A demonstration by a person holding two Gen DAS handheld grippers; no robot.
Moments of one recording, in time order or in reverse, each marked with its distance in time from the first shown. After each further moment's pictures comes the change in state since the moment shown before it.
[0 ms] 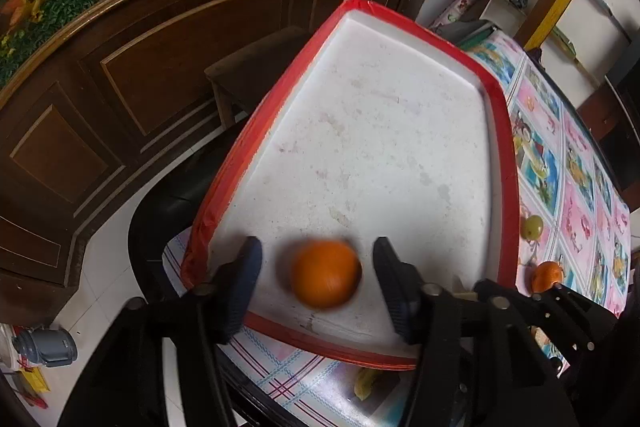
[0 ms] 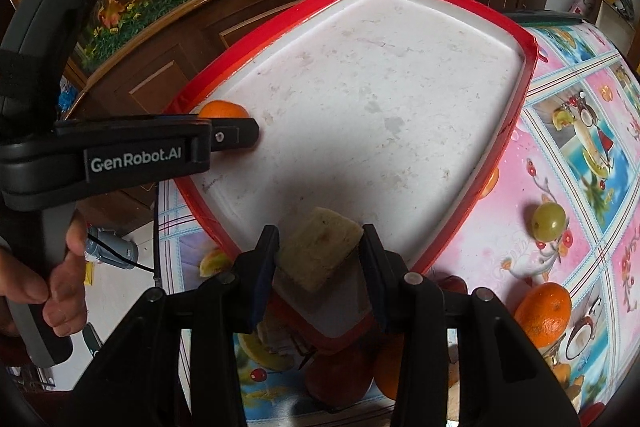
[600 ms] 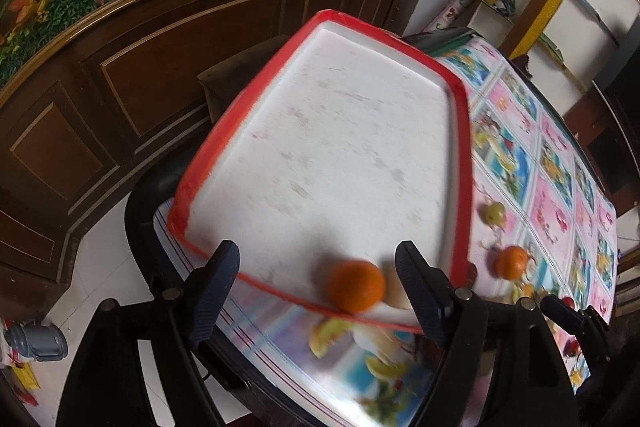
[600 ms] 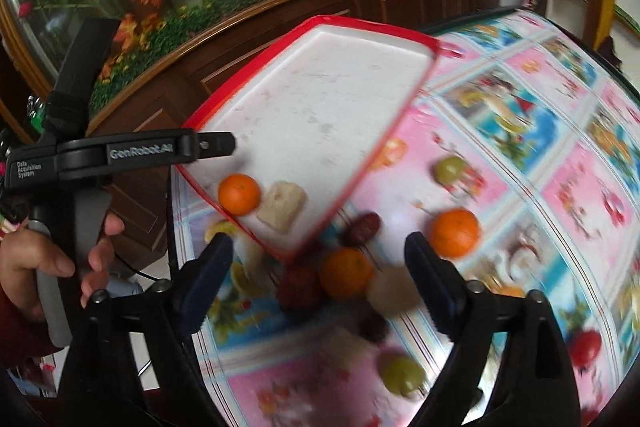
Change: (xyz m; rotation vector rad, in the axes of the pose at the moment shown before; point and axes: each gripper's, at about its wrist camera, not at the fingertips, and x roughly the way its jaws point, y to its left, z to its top) left arm -0.033 -0.024 -0.024 0.003 -0.031 -0.037; right arm -0.078 -0.027 -0.050 0.142 -0.145 -0.046
